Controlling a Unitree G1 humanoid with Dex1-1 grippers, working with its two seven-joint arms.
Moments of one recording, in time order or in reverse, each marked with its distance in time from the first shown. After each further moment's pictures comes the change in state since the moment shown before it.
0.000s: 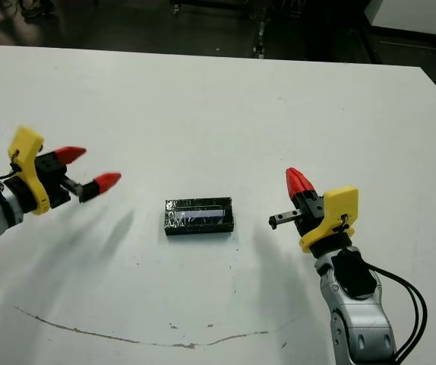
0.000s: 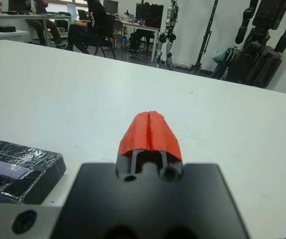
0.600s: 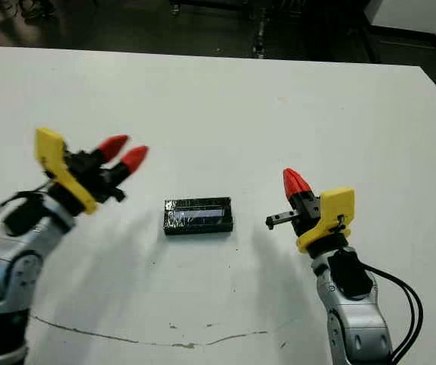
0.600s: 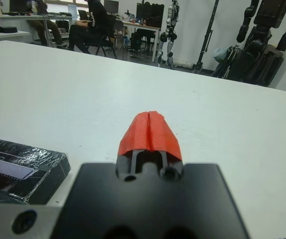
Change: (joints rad) left arm 0.042 -0.270 -0.148 -0.073 -0.077 -0.124 0.108; right arm 0.000 0.012 0.017 0.003 -0.005 0.000 -0.009
